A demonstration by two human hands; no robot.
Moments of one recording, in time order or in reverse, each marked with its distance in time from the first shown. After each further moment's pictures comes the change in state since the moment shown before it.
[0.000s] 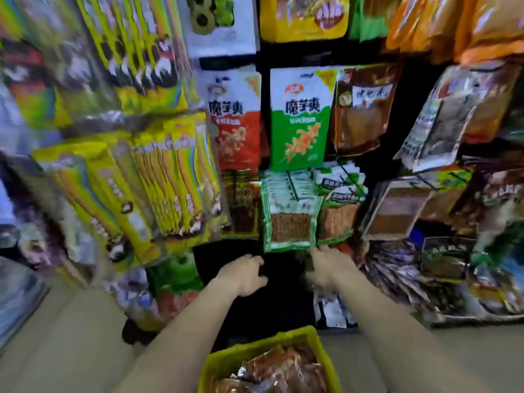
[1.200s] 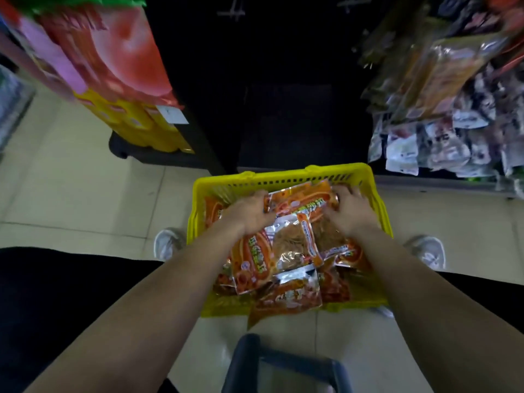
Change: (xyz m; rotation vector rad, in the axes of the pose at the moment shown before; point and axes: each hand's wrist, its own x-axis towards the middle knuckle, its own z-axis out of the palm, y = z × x) left_hand 0.086 -0.119 0.433 -0.305 -0.123 -0.270; right_hand 0.097 0.007 0.454 0.408 -0.044 0.050
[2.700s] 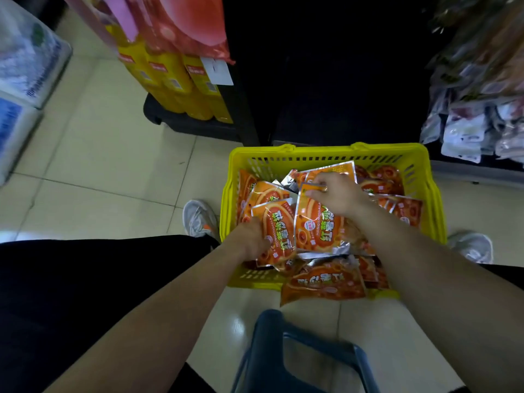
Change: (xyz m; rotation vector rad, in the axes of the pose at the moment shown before) left_hand -0.075 -0.088 0.060 -0.064 -0.130 -0.248; right_hand 0.012 -0.078 0.054 0.100 -0.224 -0.335
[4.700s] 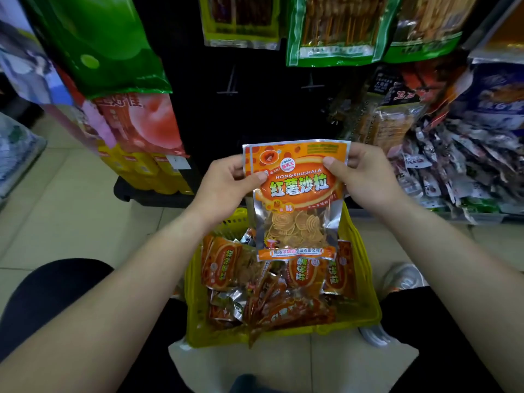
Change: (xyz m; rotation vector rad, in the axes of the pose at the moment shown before) left_hand -0.089 0.153 -0.178 -0.803 0.345 0.789; right_hand -0.117 -0.054 -0.203 0.600 0.578 -0.279
